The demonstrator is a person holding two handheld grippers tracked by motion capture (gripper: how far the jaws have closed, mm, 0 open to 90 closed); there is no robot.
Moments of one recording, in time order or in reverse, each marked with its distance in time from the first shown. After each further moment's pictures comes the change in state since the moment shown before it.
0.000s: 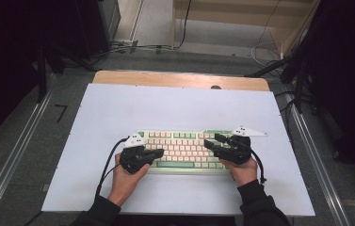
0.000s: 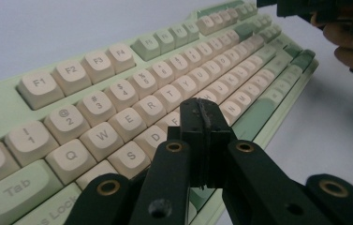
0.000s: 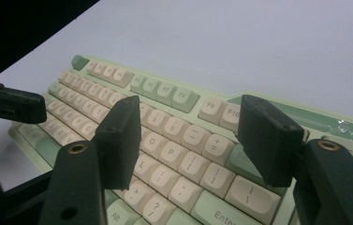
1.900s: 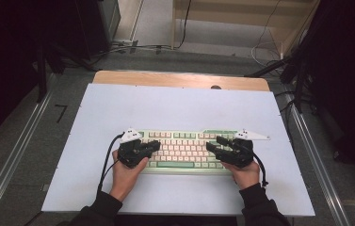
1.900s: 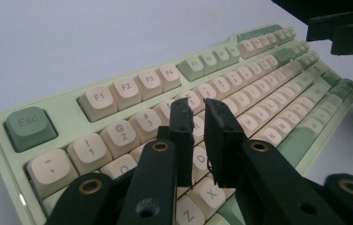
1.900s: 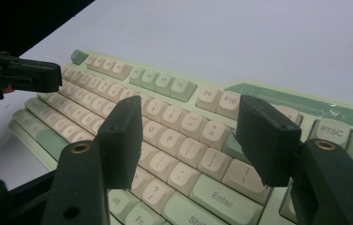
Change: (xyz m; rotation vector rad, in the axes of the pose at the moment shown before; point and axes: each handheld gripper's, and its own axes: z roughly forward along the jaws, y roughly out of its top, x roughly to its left) left arm 0.017 0.006 -0.002 -0.070 0.101 -0.079; right arm 0.000 -0.008 -0.008 0.000 -0.013 0.010
